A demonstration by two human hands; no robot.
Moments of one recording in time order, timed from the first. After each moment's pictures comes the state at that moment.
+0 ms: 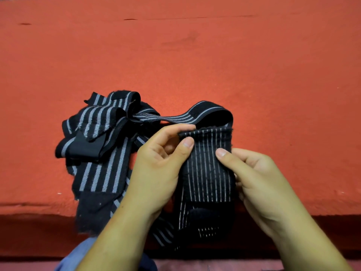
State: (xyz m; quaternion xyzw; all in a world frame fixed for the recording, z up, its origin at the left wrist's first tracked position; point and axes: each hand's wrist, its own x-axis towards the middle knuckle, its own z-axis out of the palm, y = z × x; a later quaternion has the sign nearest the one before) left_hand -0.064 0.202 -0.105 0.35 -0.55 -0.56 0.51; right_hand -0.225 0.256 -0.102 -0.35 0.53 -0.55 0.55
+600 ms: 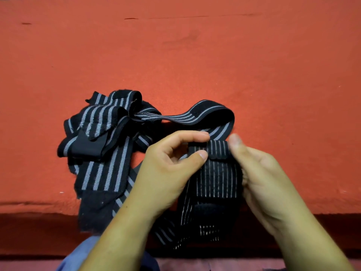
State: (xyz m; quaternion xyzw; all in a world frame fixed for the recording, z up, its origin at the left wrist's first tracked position) left_hand -0.061 0.205 -0.105 0.36 -0.61 -0.53 0.46; right_hand -0.229 0.252 -0.109 -0.34 0.50 -0.57 0.55
